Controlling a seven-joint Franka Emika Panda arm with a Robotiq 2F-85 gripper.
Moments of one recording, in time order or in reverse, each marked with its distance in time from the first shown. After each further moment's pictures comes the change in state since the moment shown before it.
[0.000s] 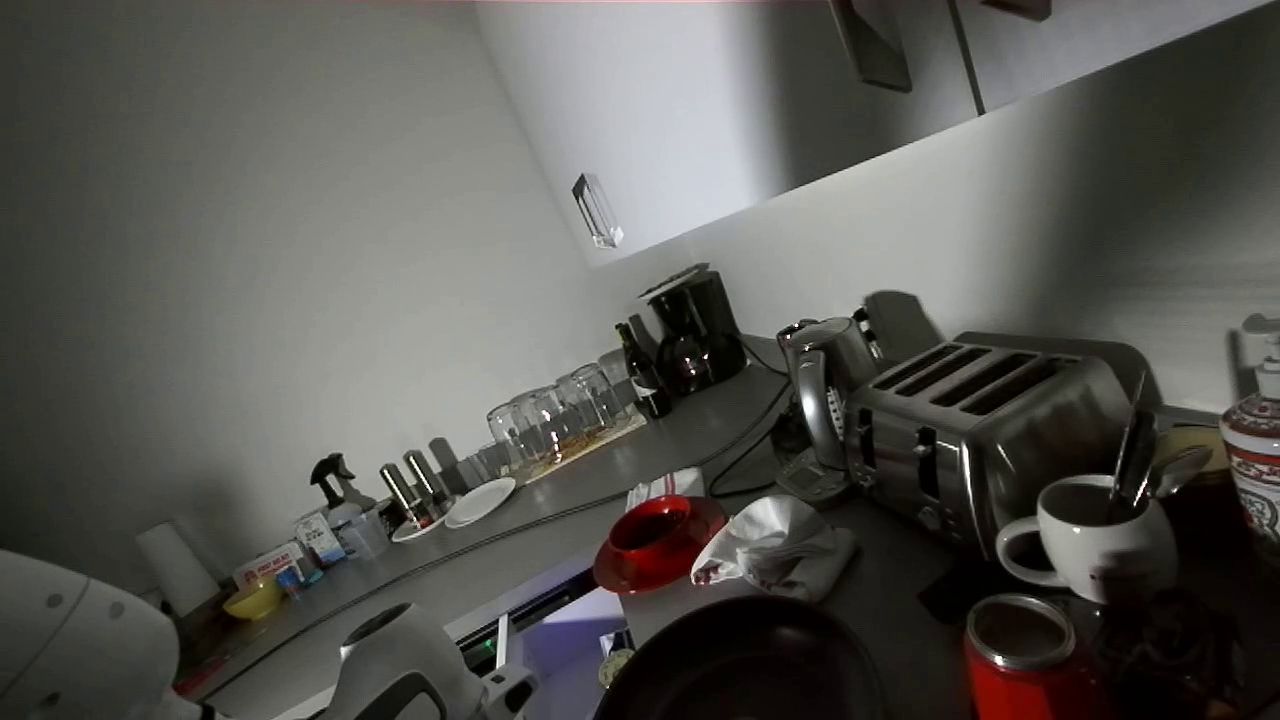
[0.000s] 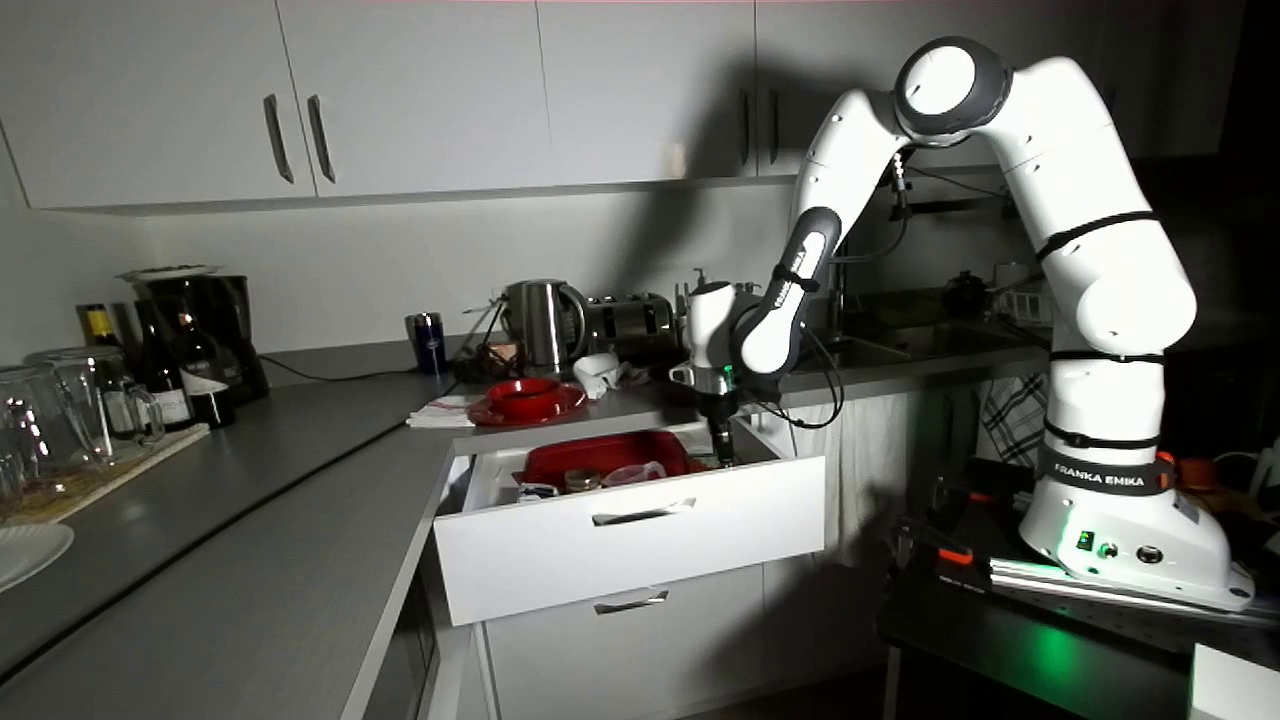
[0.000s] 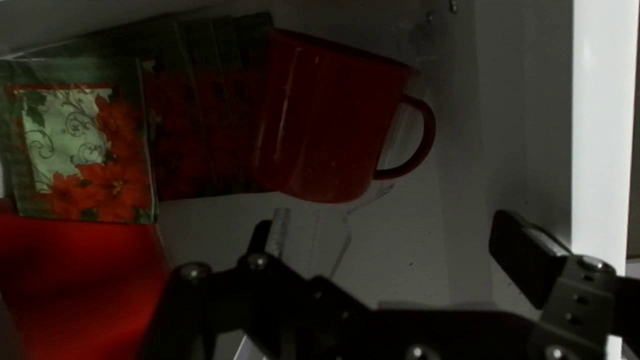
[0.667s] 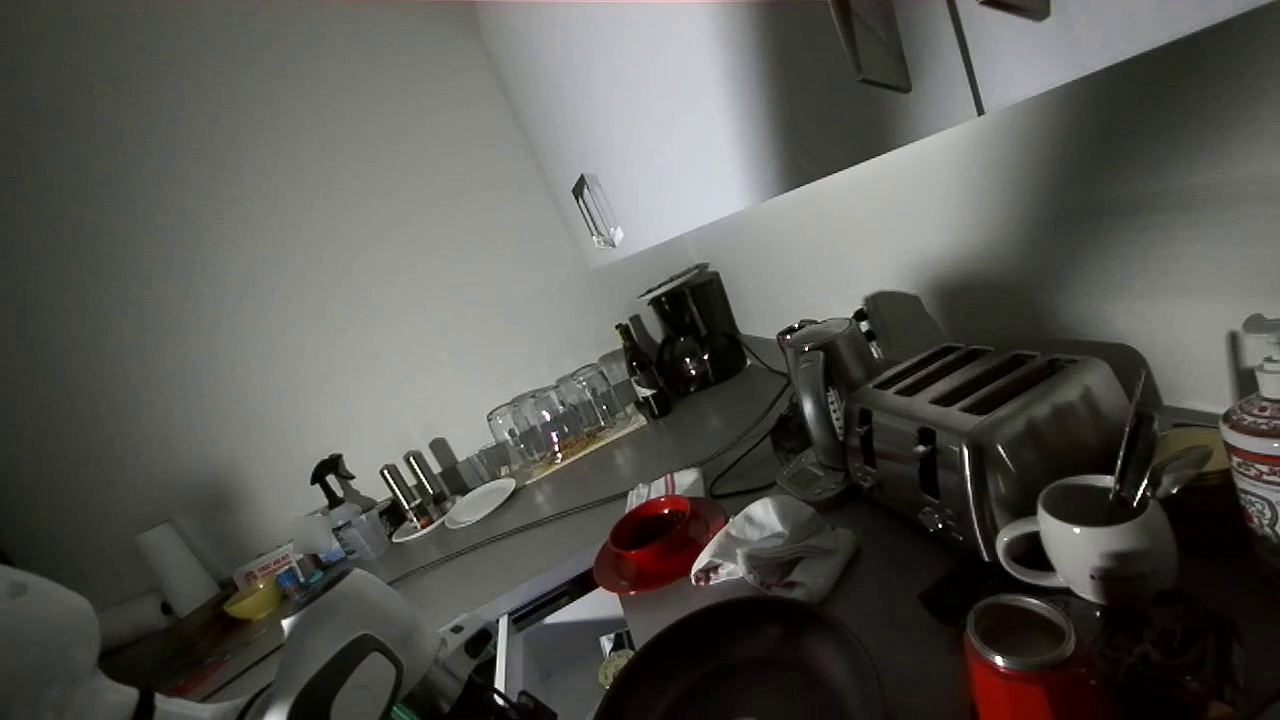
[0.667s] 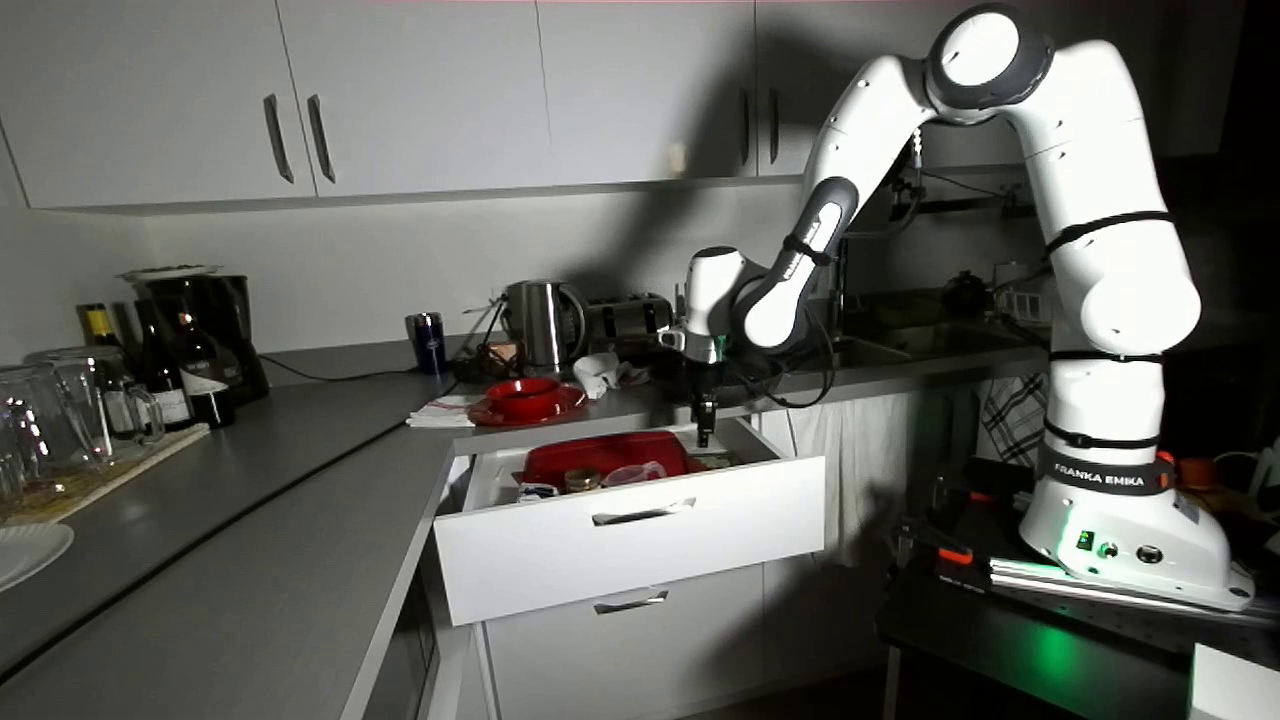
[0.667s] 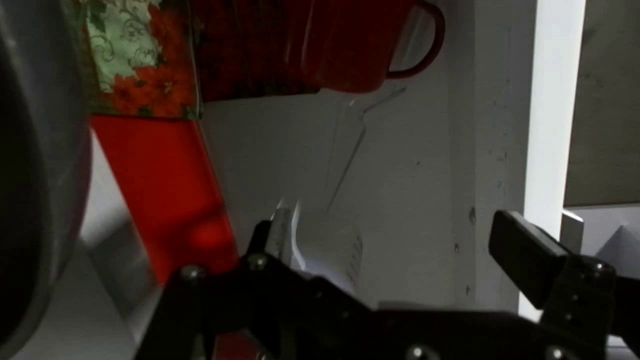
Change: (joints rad) arm 0.033 -0.130 0.004 -0.033 -0.018 0.063 0.031
